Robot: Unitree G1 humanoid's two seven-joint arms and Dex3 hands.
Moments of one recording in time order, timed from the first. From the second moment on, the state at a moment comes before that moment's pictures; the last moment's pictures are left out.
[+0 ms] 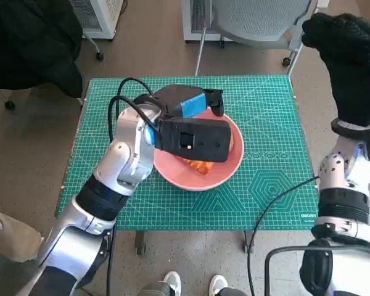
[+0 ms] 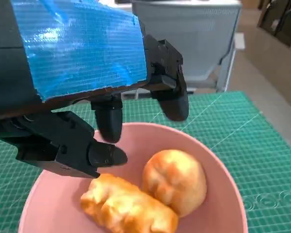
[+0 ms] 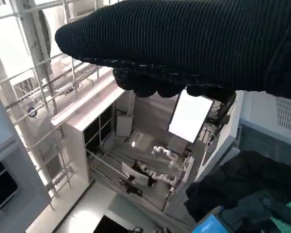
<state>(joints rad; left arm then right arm) -1.02 0.28 -0.43 0.39 0.70 0.24 -0.54 -0.99 -0.30 -0.36 0.89 0.47 -0.70 0.85</state>
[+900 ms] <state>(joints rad) -0.77 0.33 0.06 0.39 0.03 -0.33 -0.25 -0.99 -0.29 -0.35 0.89 0.47 -0.69 0.85</state>
